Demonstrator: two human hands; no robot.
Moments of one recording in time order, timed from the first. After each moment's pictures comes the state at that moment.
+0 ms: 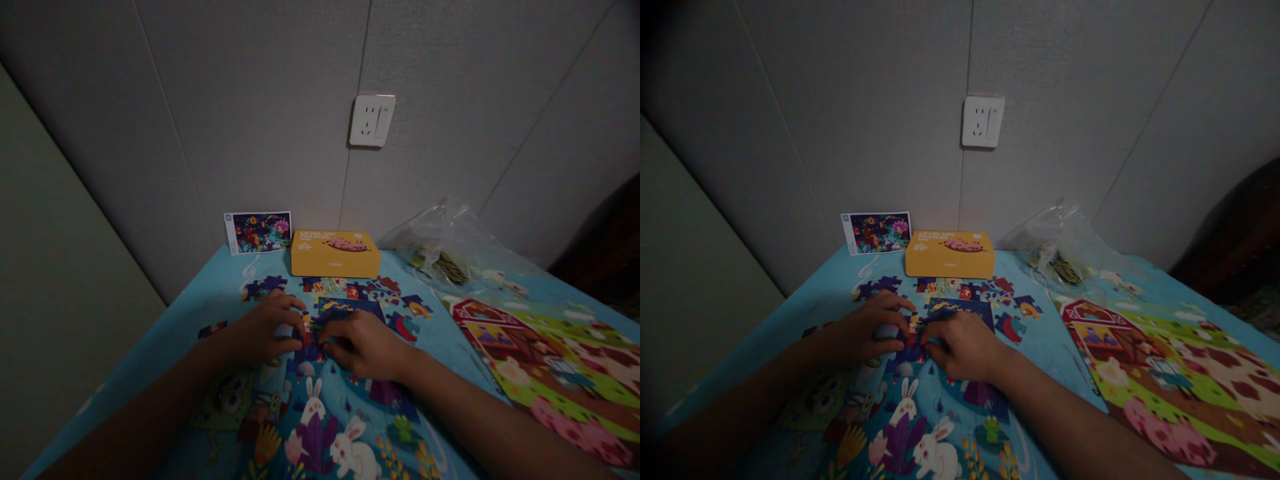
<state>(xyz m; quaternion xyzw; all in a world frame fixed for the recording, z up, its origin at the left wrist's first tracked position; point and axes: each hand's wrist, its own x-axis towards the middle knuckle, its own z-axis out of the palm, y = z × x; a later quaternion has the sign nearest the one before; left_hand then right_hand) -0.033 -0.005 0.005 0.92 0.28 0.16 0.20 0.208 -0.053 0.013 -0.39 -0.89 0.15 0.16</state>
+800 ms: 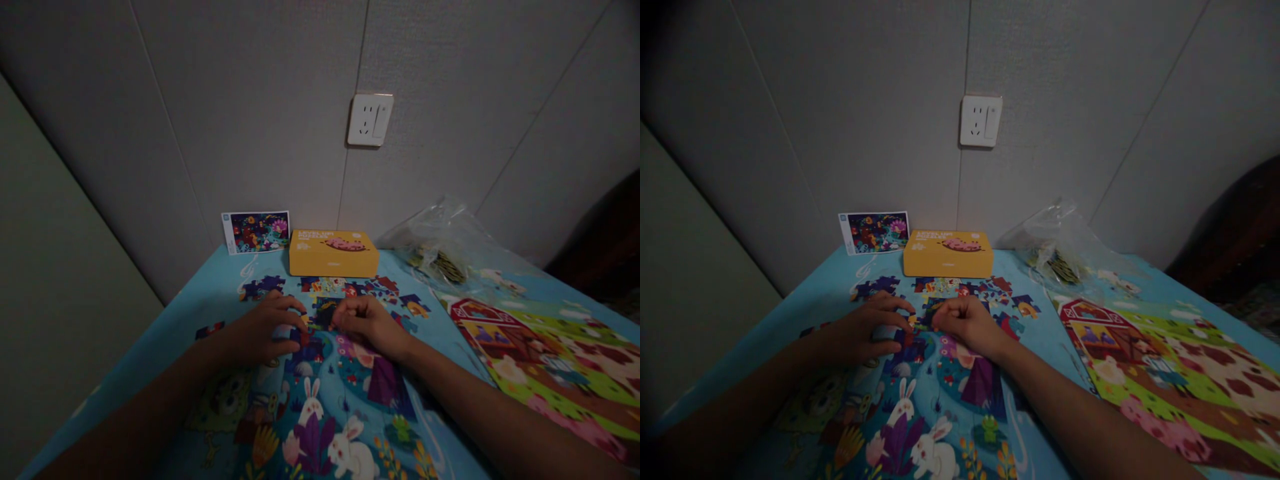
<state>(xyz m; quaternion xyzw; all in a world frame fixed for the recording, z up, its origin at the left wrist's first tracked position) -0.035 -0.005 0.004 0.93 0.28 0.15 0.19 0.218 -0.037 -0.003 -0.41 -0.63 0.55 0.36</state>
